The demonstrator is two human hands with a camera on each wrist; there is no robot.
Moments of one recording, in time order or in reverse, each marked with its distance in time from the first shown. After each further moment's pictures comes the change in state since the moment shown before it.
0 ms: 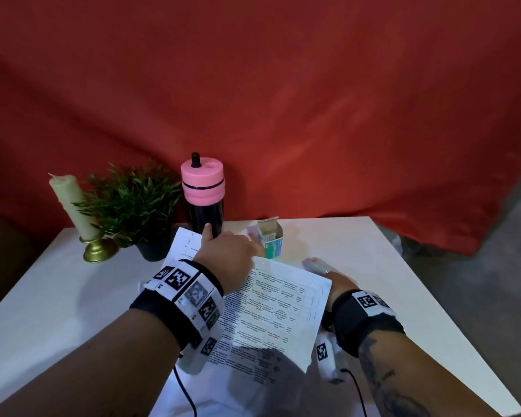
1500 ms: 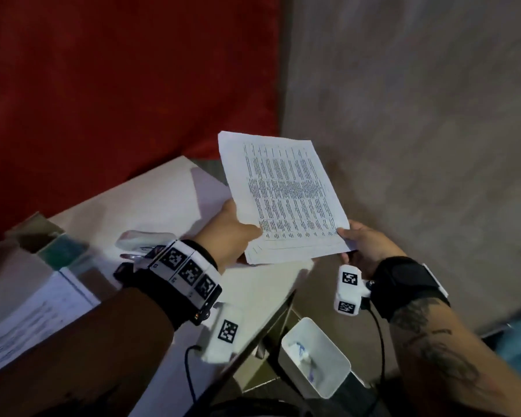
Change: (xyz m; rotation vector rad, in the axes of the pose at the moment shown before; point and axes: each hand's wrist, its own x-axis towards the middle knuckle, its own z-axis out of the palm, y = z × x) left_hand 0.040 0.284 0.051 -1.312 -0.557 0.156; right_hand -0.111 0.215 -0.240 0.879 0.489 -0.128
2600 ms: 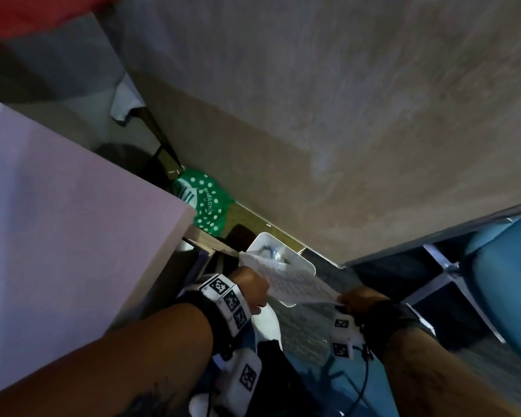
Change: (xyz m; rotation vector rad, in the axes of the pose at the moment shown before) left_hand 0.104 -0.243 0.228 0.675 -0.407 -0.819; right_hand 0.023 0.273 -0.231 -0.367 0.276 0.978
